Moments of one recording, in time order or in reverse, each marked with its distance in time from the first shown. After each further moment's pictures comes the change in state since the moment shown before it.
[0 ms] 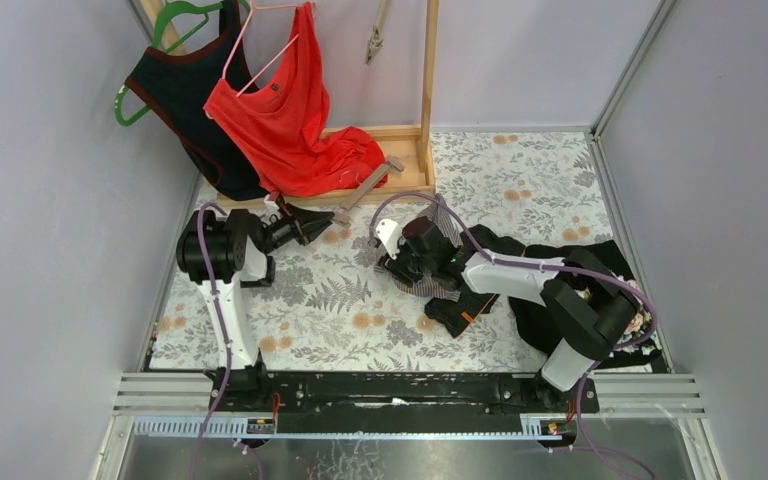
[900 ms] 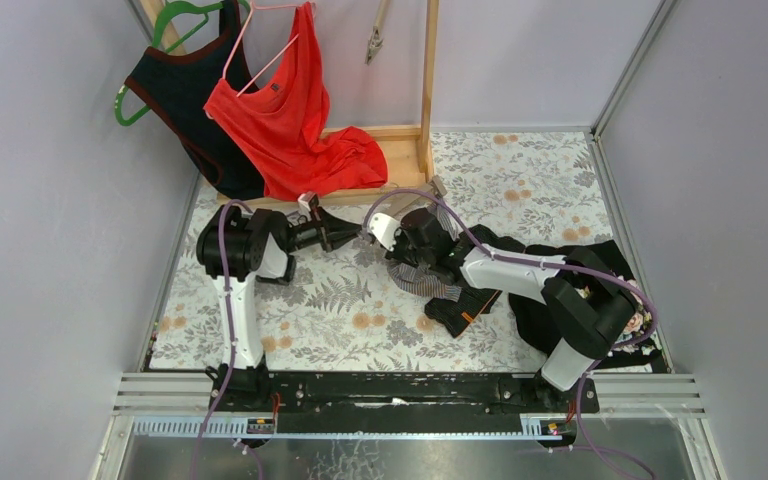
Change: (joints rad) left arm -0.174 0.051 0.057 -0.007 0.076 0.025; right arm -0.005 0.010 0.067 0.030 0.082 -0.215
